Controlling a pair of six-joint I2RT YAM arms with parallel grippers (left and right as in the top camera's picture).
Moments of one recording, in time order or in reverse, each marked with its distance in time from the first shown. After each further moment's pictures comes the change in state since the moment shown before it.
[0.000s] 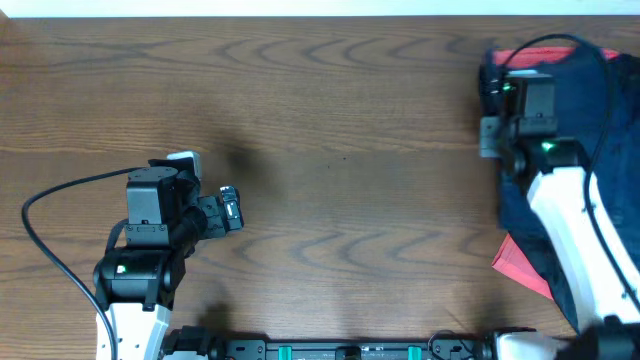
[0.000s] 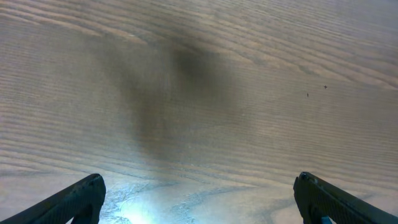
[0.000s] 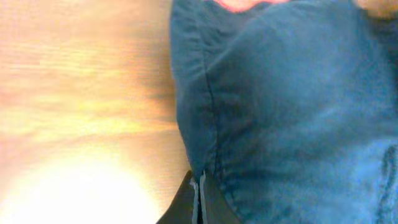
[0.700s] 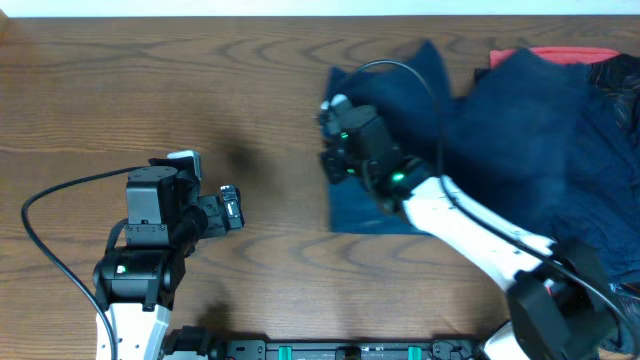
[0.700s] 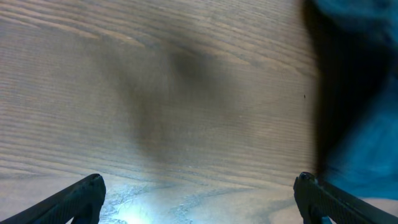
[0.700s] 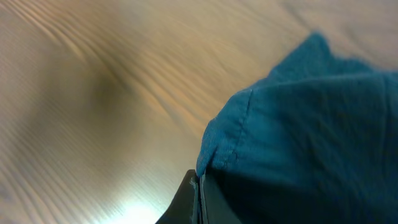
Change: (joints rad) left arm 0.000 0.000 0.001 0.009 0.008 0.000; right arm 0.554 0.264 -0.037 0.581 -0.296 0.153
